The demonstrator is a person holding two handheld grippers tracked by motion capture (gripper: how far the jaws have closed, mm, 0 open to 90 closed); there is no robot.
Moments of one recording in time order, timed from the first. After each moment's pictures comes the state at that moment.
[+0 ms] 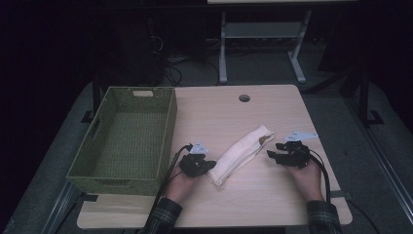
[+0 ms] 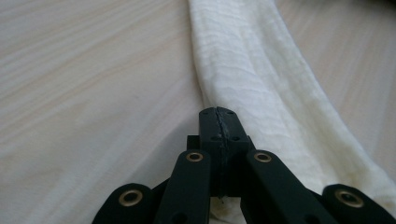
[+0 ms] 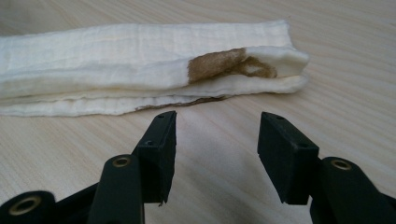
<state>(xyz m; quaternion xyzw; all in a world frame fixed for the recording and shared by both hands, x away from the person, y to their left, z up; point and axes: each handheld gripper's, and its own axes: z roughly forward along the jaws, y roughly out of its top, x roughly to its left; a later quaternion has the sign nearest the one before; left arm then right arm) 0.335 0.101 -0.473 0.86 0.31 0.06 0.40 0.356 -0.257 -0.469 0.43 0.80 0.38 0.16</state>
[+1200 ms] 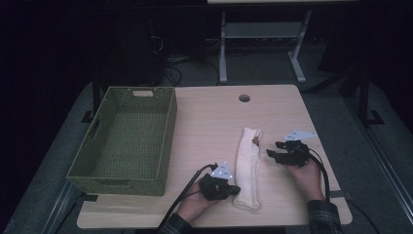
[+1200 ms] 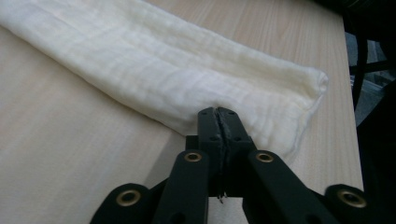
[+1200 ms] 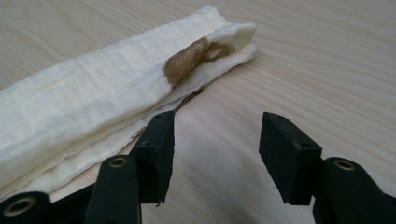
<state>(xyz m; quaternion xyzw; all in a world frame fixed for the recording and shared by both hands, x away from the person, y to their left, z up) 0.281 0.045 -0.469 0.89 0.18 -0.02 0.42 0.359 -0.257 -0.469 0.41 0.81 0.38 0.17</state>
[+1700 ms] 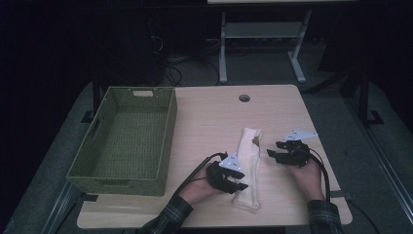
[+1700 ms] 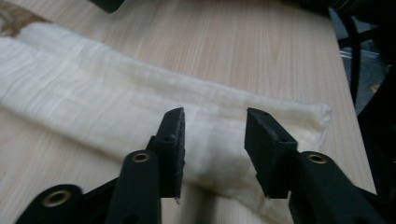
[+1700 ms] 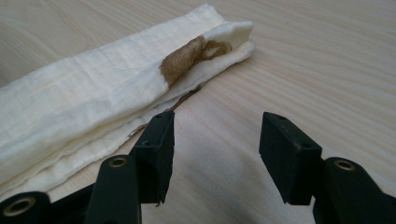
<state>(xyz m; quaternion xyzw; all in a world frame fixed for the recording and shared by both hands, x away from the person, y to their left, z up) 0.308 0.022 -0.450 0.91 0.10 -0.02 0.41 0.360 -0.259 -0.469 0.41 0.81 0.38 0.17</state>
